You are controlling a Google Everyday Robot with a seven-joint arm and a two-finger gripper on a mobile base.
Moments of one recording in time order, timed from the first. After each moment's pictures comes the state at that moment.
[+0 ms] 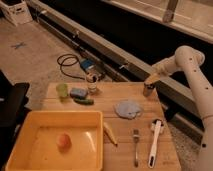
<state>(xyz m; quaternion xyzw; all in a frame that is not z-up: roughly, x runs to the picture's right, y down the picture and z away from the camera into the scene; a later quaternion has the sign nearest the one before) 0.293 -0.078 0.854 -0.15 -0.16 0.28 0.93</state>
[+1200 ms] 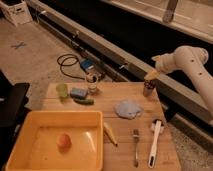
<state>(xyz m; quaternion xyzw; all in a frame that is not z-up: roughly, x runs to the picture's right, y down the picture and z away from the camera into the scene) 0.269 -0.111 0.790 -0.04 -0.15 0.22 0.96</state>
